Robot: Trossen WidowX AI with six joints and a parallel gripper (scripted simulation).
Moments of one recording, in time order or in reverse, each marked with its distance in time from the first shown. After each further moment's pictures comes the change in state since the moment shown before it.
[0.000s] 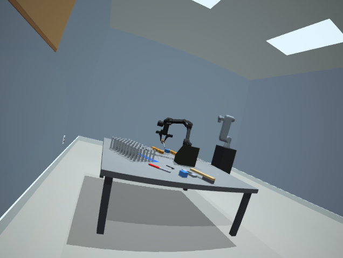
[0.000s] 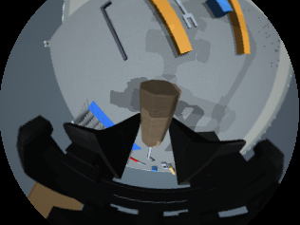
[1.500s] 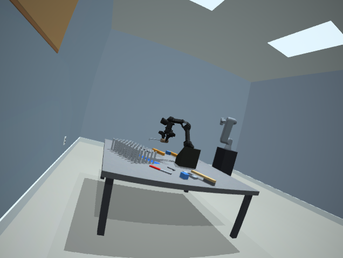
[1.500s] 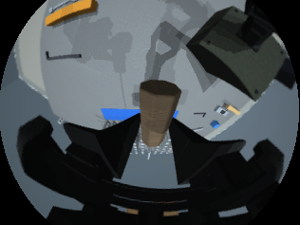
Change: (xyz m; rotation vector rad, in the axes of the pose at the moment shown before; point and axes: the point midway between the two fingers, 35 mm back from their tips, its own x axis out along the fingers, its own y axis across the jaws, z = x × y) arm -0.012 0.029 -0.171 0.923 0.186 0.011
